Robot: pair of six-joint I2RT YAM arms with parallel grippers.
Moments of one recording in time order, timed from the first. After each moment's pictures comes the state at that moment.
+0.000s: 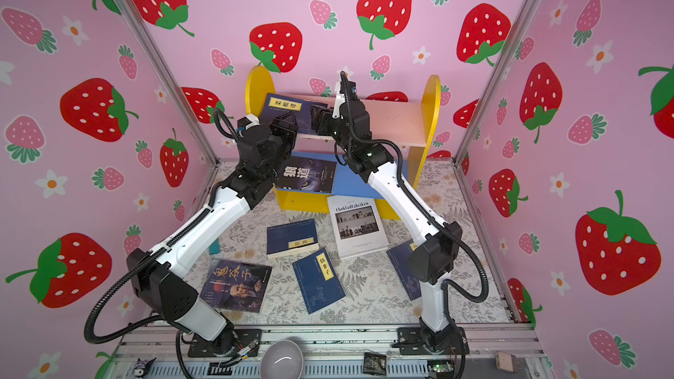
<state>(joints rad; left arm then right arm) -0.51 1.60 1.61 0.06 -0.34 -1.22 0.72 1.96 2.20 -0.22 0.09 0.43</state>
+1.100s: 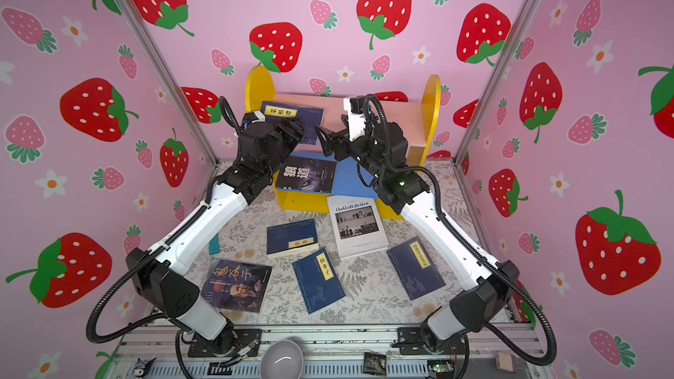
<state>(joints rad) -0.48 1.64 1.70 -0.16 -0.24 -1.02 0.72 1.52 1.65 0.00 -0.15 0.08</state>
